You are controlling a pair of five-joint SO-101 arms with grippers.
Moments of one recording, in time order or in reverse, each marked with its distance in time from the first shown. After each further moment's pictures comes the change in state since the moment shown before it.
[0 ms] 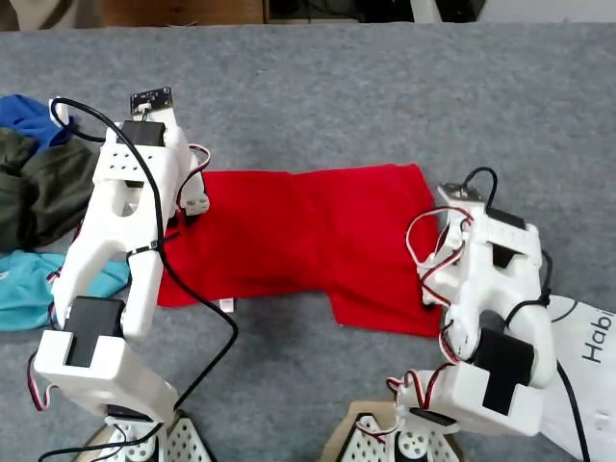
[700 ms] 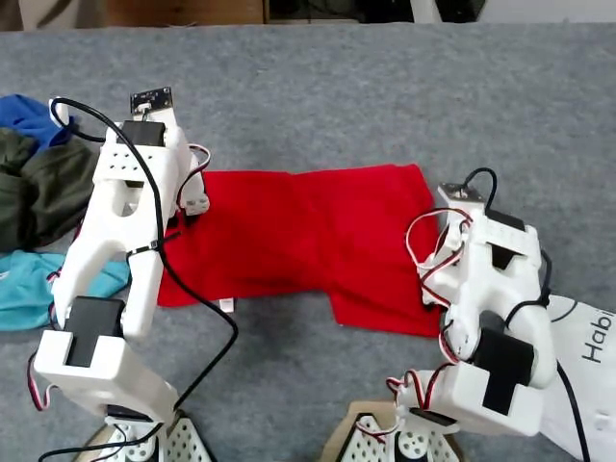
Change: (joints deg) left arm 0.0 0.0 0.0 0.0 0.0; right arm 0.0 0.0 0.1 -0.7 -0.1
